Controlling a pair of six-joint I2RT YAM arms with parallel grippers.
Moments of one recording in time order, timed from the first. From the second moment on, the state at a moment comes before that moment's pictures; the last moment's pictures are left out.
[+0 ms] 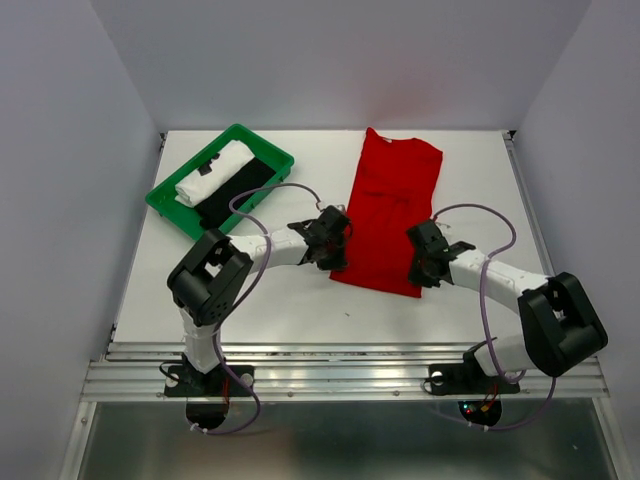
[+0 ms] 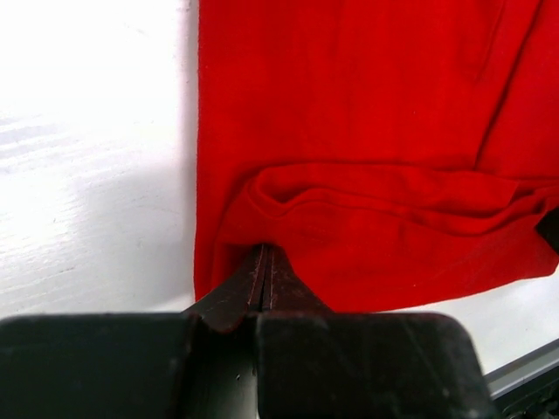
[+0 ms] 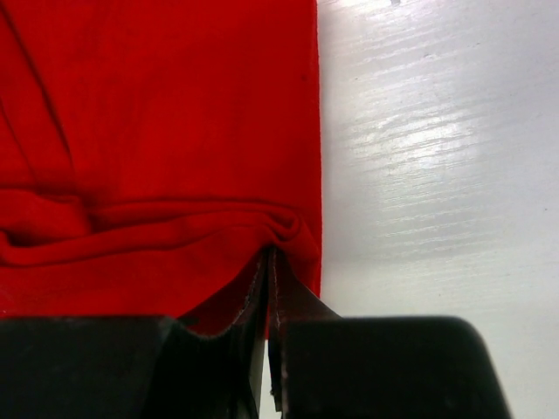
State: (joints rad) left arm -0.79 1.86 1.15 -0.28 0.00 -0.73; right arm 0.46 1.40 0.70 -0.45 0.21 0.72
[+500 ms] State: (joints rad) left arm -0.79 1.76 1.02 -0.27 0.00 -0.74; right arm 0.50 1.31 0.65 -0.51 0.19 0.80
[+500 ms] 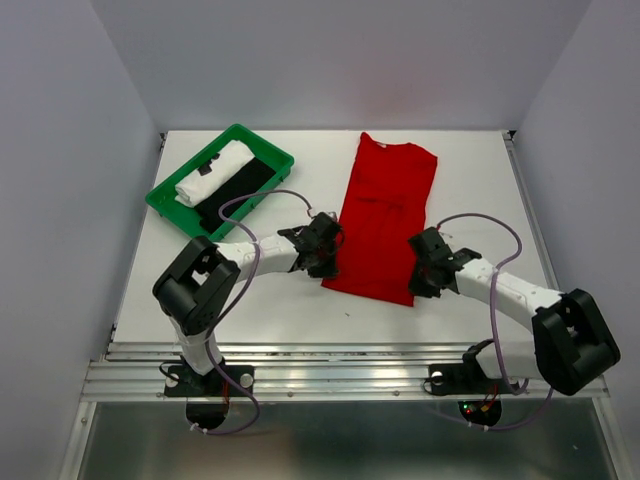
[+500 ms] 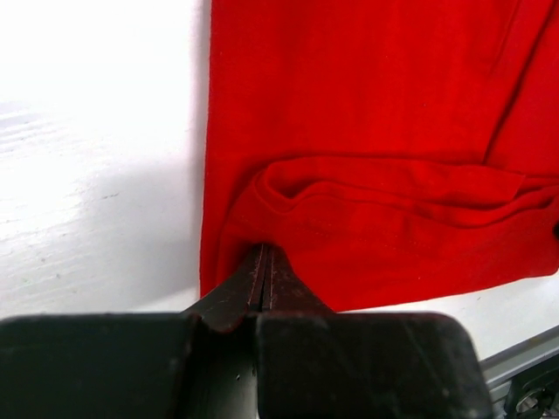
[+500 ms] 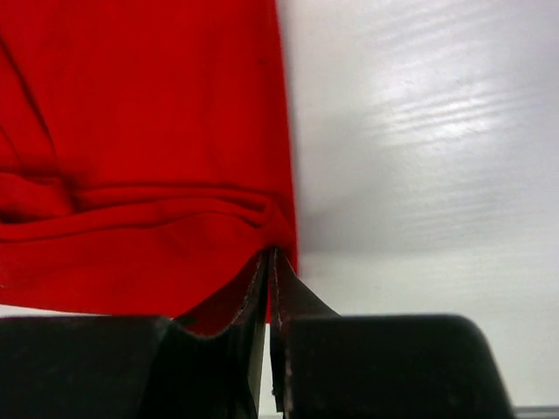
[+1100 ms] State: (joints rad) left arm -0.78 1.52 0.91 -0.34 -0.01 -0.73; right arm 0.50 1.03 0.53 -0.59 0.09 0.94
